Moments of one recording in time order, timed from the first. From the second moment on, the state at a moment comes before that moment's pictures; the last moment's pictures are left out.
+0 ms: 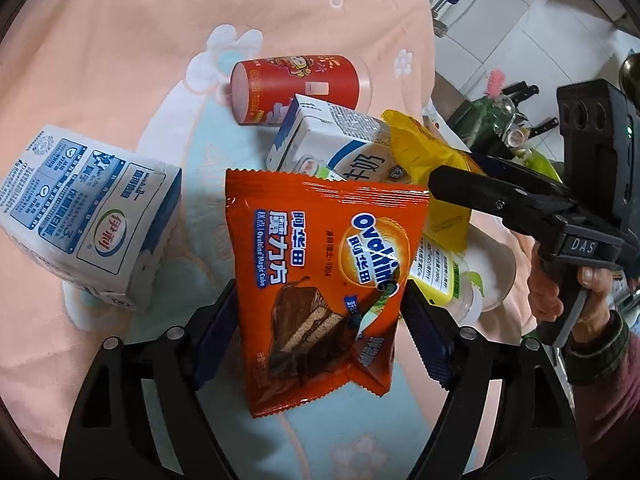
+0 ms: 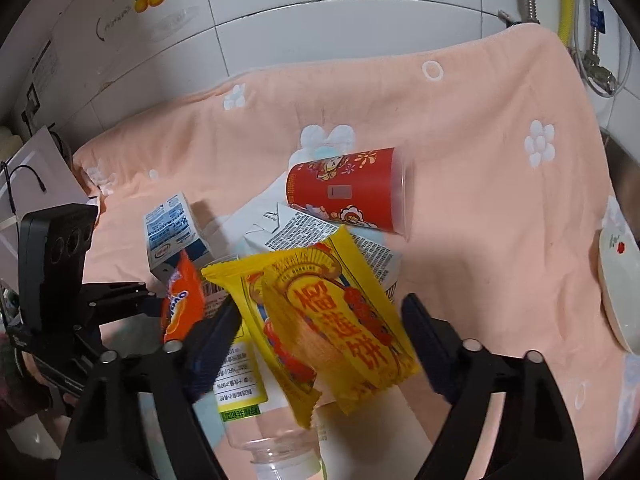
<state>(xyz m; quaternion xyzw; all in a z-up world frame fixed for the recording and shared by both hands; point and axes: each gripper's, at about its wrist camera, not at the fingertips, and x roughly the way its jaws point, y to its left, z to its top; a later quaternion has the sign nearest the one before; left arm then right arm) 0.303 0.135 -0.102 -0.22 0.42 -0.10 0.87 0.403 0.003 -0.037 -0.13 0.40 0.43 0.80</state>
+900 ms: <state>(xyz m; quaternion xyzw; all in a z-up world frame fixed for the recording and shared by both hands) 0.275 0.116 -0.072 -0.21 0.39 -0.13 0.89 0.354 -0.035 -0.012 -0.10 0.36 0.42 0.83</state>
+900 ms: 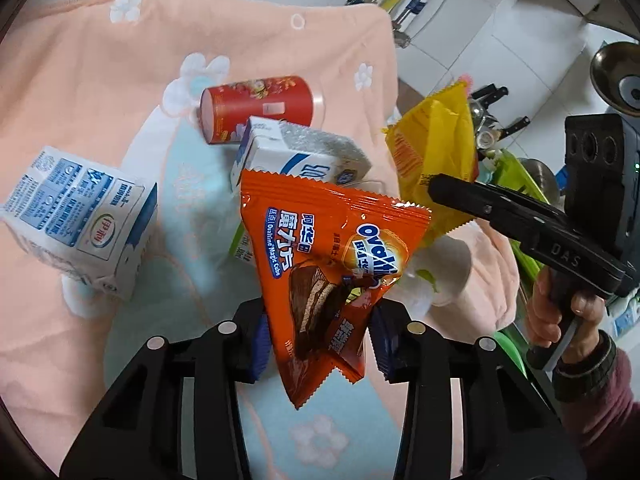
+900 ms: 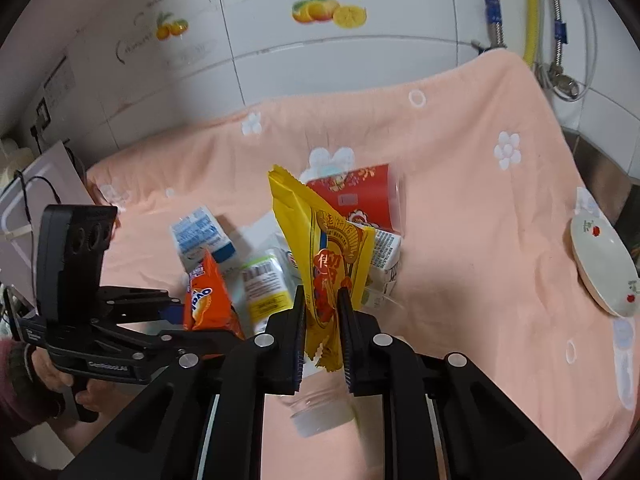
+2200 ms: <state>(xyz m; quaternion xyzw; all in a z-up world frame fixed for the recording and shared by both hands) 0.168 -0.066 -0.031 -0.13 0.37 -0.31 0.87 0.142 -0.308 -0.045 0.02 0.40 0.17 0.90</state>
